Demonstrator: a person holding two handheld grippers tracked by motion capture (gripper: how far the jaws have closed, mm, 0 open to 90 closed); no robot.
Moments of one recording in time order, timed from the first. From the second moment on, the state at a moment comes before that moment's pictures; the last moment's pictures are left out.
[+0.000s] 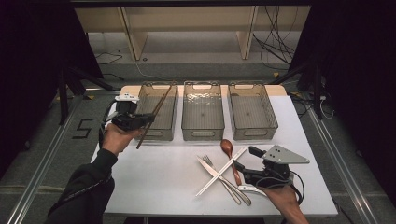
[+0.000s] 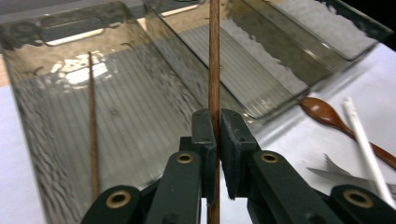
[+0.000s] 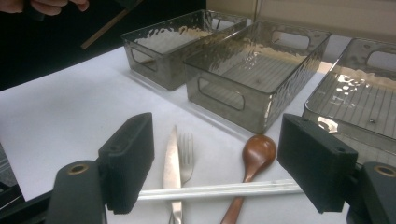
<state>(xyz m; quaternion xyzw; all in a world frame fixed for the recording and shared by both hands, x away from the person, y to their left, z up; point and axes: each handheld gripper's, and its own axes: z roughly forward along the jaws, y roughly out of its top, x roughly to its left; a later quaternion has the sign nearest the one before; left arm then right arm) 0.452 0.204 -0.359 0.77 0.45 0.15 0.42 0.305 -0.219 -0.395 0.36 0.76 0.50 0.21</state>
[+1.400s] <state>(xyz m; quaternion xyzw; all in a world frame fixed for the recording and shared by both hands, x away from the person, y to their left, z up) 0.541 0.229 -0.369 0.74 0.50 0.19 0.41 0.305 -0.218 -0.395 0.35 0.76 0.50 0.20</state>
